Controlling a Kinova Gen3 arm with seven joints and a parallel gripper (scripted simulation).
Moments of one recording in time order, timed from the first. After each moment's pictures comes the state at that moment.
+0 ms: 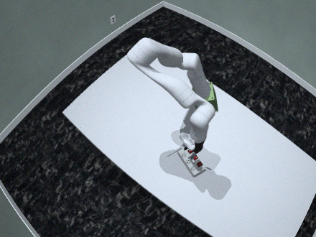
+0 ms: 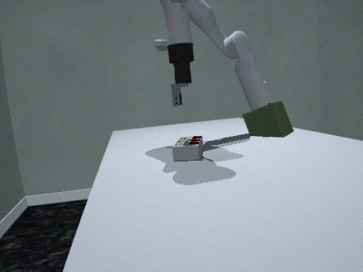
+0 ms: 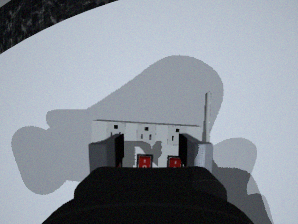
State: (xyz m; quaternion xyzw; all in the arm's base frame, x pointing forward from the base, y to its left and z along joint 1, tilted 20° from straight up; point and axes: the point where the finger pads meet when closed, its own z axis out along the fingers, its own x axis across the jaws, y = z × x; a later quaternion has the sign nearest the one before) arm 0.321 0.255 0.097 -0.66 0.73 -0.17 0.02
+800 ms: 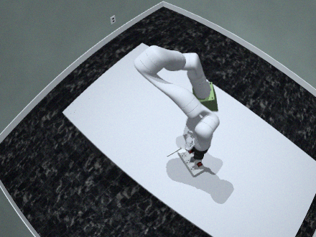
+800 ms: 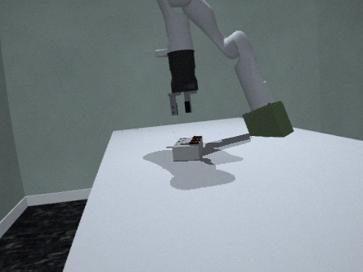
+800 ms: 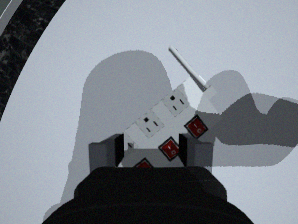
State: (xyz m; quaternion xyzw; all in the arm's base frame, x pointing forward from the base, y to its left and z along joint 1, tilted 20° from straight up) arm 0.319 0.266 0.067 -0.34 0.92 -0.15 0.07
